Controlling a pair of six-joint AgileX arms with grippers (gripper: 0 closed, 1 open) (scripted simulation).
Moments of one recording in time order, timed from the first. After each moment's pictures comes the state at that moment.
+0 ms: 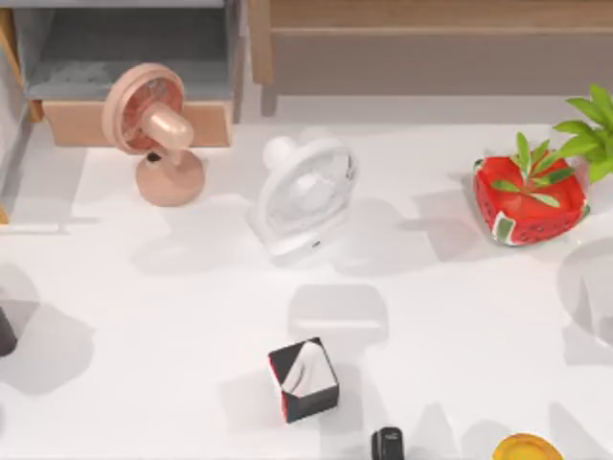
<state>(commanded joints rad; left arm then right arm) 0.62 2.08 0.59 1.45 0.66 1.59 0.00 0.00 0.00 0.00 0.00 0.00</state>
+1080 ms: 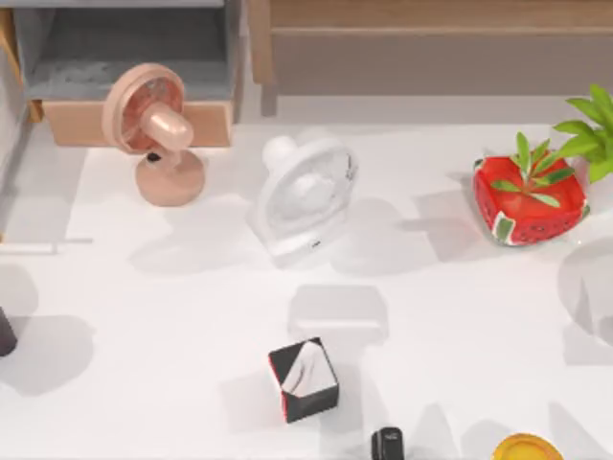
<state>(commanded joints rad) 0.68 2.04 0.48 1.51 0.72 1.60 0.00 0.00 0.00 0.00 0.00 0.00</state>
